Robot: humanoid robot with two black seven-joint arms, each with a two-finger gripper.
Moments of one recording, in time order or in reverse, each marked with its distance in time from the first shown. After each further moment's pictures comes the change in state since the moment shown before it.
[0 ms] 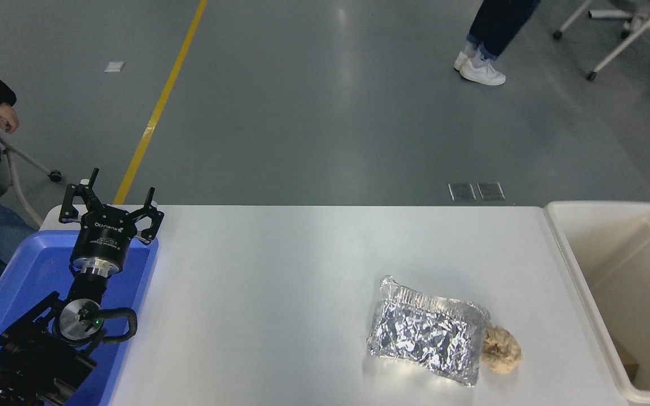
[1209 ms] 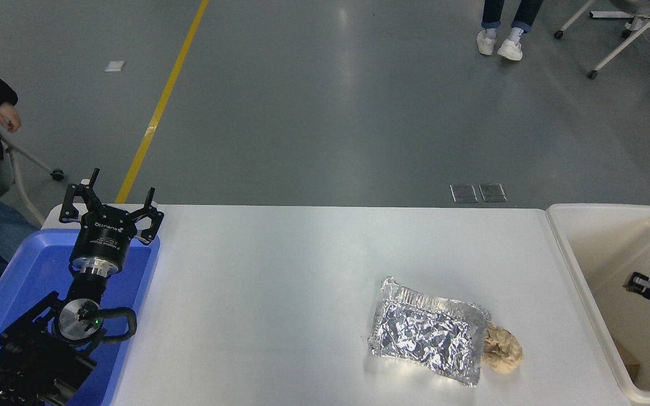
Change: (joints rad) left arm -0.001 0.000 0.001 0.000 0.001 -0.001 0.001; right arm -0.019 0.053 0.087 0.125 -0.013 -0.067 -0.016
